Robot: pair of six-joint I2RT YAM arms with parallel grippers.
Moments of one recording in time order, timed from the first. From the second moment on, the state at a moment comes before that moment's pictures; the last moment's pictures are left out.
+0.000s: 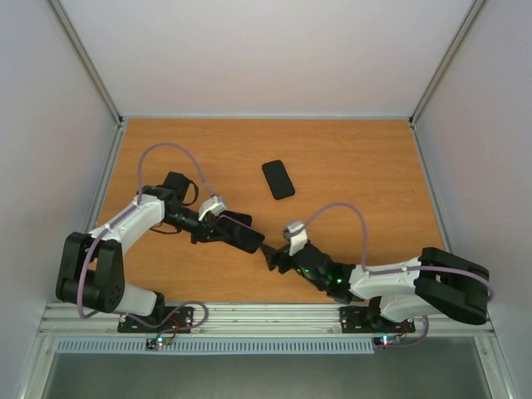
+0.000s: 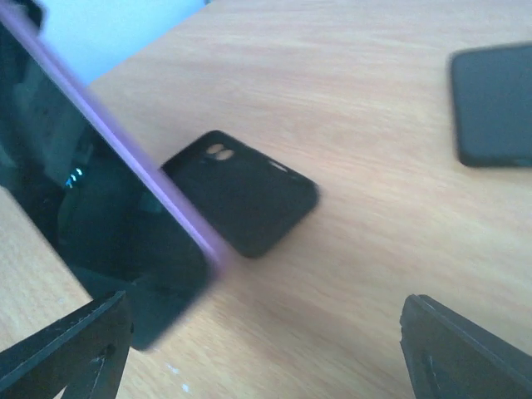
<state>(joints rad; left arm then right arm) -0.22 1.43 0.86 -0.89 1.03 0.76 1.17 1.31 0.33 0.61 0.43 0.43</state>
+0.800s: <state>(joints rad) -0.21 1.41 0.86 -0.90 1.06 0.84 0.97 1.90 0.18 1.53 -0.06 0.74</state>
